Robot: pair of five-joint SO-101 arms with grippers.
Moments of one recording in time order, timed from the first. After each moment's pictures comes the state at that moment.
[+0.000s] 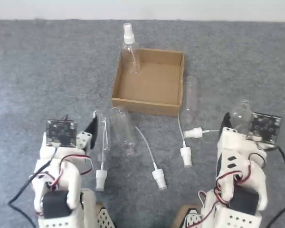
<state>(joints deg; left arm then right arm) -12.7 -102.8 79.3 63.1 -7.4 12.2 -93.9 72.0 56.2 -0.5</state>
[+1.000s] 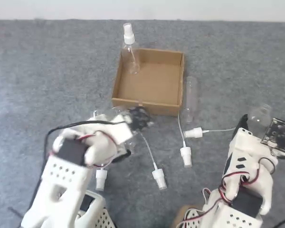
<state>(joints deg) 14.5 -52.0 49.3 80.0 -37.2 21.3 -94.2 72.0 55.2 -2.2</state>
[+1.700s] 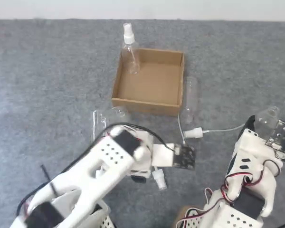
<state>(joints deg) 37.3 -26.4 48.9 73.9 -48.9 24.3 -94.2 72.0 54.2 -0.8</state>
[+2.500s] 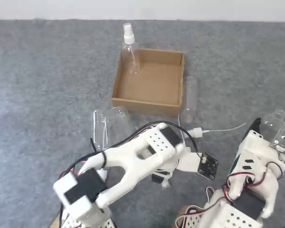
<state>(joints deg) 46.7 5.8 30.6 72.3 -51.5 27.9 -94.2 72.0 54.2 -0.8</state>
